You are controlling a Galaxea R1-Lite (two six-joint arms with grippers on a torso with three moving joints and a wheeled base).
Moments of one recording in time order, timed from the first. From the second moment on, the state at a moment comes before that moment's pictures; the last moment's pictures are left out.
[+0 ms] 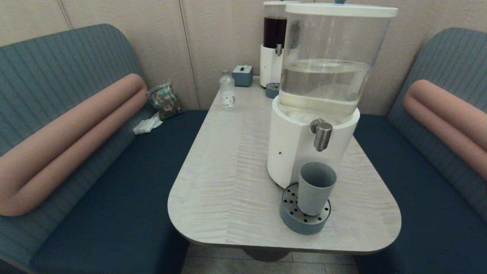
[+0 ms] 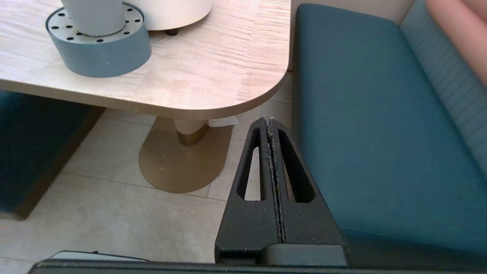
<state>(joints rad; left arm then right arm) 0.01 0.01 -0.03 0.03 0.00 -0.02 0.00 0.00 -0.02 0.05 0.02 -0.06</state>
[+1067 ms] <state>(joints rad) -0.09 1.53 -0.78 -0.86 -0.63 -0.15 0.00 0.00 -0.02 0.05 0.02 -0.06</state>
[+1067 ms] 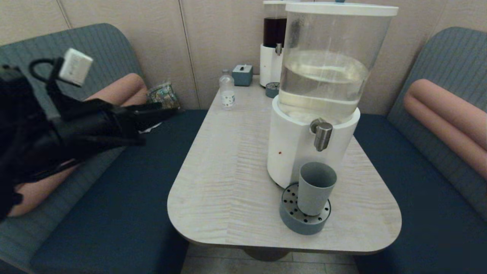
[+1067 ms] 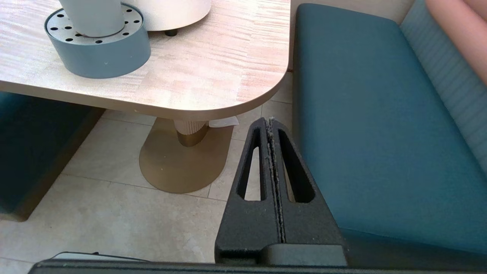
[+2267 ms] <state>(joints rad) -0.47 2.05 -0.57 -1.52 -0.62 0.15 0.00 0.00 -0.02 0.05 0.02 -0.06</state>
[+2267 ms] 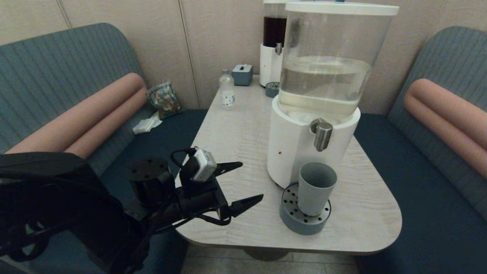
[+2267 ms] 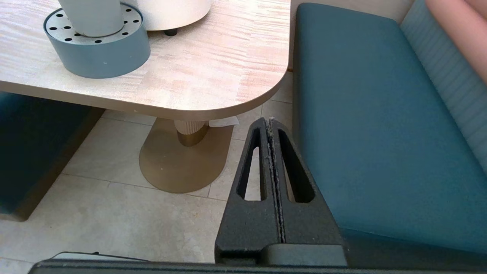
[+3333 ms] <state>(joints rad) -0.68 2.22 -0.82 -1.52 -0.53 0.05 0.00 0.00 -0.02 0.05 0.02 -0.06</state>
